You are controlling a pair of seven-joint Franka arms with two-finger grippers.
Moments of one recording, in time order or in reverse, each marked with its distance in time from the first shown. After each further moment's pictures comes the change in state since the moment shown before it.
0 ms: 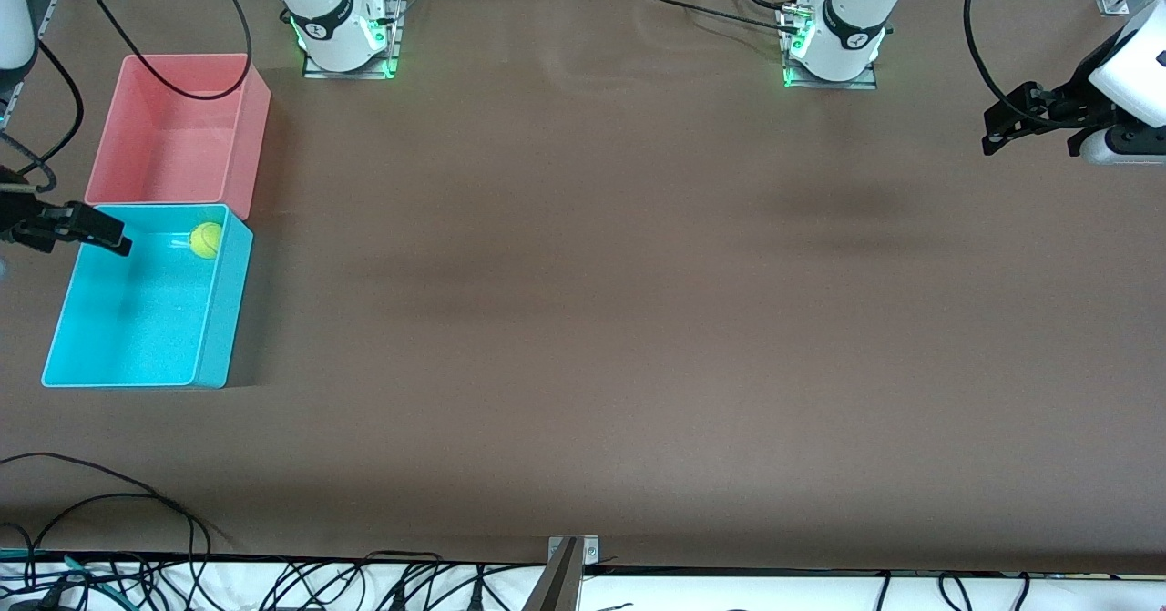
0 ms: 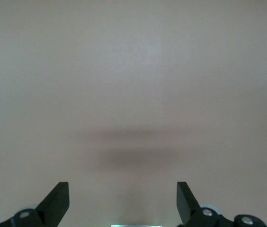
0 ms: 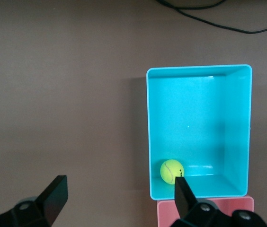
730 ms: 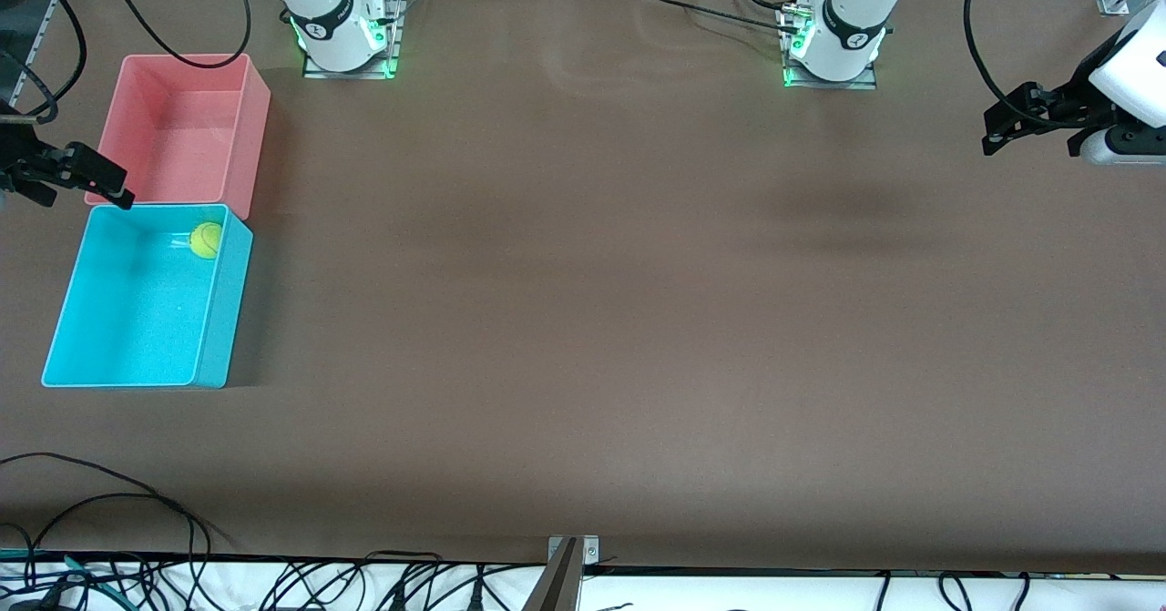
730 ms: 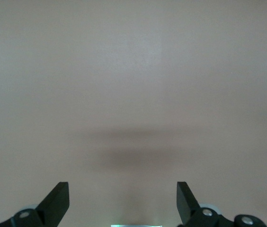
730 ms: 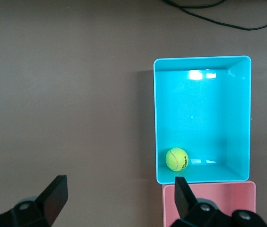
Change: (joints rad) left arm 0.000 0.000 0.000 0.001 0.000 0.000 0.000; right arm 0.013 -0.168 0.009 -0.140 0.003 0.012 0.017
